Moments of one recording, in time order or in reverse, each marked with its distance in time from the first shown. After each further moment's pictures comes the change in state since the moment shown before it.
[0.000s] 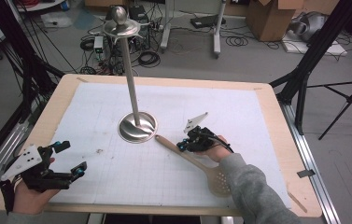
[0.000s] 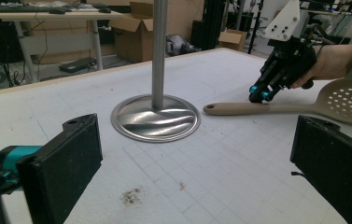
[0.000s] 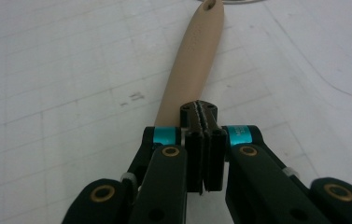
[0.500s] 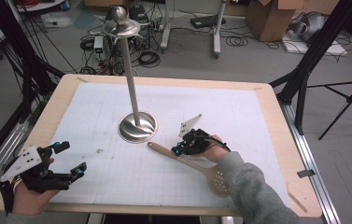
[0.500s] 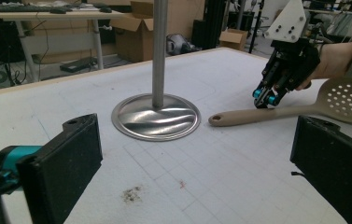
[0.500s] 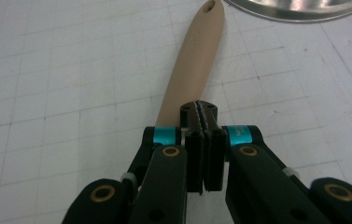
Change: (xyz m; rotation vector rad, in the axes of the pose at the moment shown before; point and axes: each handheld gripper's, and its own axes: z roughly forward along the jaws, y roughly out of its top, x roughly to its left) left arm -0.001 0.000 -0.002 0.002 0.005 0.000; right arm 0.009 0.009 0.007 0.008 0.089 -0.104
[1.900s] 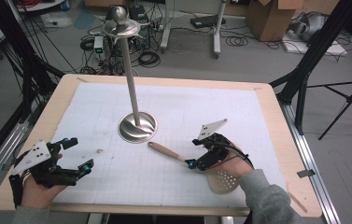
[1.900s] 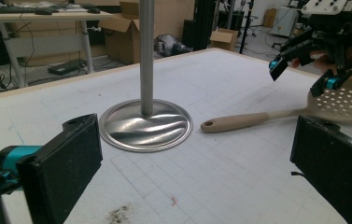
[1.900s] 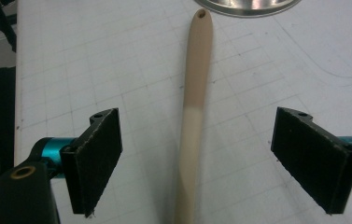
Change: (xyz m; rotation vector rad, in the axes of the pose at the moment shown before) left arm -0.001 0.005 0.021 -0.002 -0.045 0.011; right arm 0.041 -0.018 -0.062 -0.067 -0.118 0.126
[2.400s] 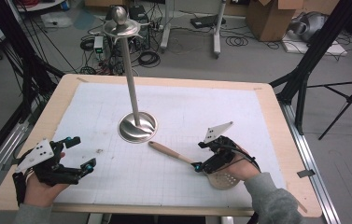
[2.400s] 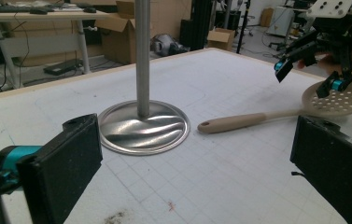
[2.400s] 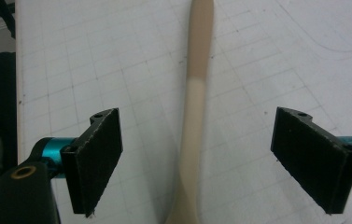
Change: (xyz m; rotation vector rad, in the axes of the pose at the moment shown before) left arm 0.000 0.001 0.006 0.006 -0.012 0.001; right arm 0.000 -0.015 -0.011 0.033 -0.005 0.005
